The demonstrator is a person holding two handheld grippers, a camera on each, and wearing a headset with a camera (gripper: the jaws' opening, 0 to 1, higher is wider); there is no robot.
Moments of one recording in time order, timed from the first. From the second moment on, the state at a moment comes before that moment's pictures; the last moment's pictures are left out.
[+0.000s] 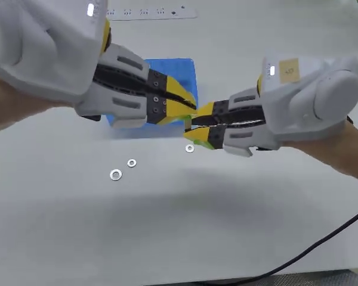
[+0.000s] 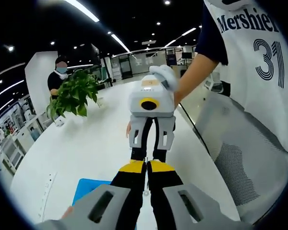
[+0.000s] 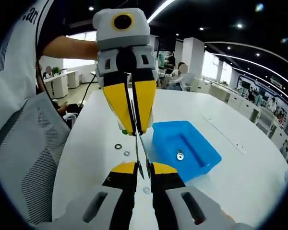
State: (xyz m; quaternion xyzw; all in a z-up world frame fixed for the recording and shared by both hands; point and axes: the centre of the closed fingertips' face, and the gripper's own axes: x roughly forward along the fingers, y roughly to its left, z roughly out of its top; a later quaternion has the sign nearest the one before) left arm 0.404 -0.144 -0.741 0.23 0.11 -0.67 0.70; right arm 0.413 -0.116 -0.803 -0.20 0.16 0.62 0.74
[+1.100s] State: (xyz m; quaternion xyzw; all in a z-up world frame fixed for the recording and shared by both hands) left arm 0.416 -0.149 -0.784 0.18 0.16 -0.68 0.70; right arm 0.420 -0.123 -0.850 -0.18 0.20 0.61 0.74
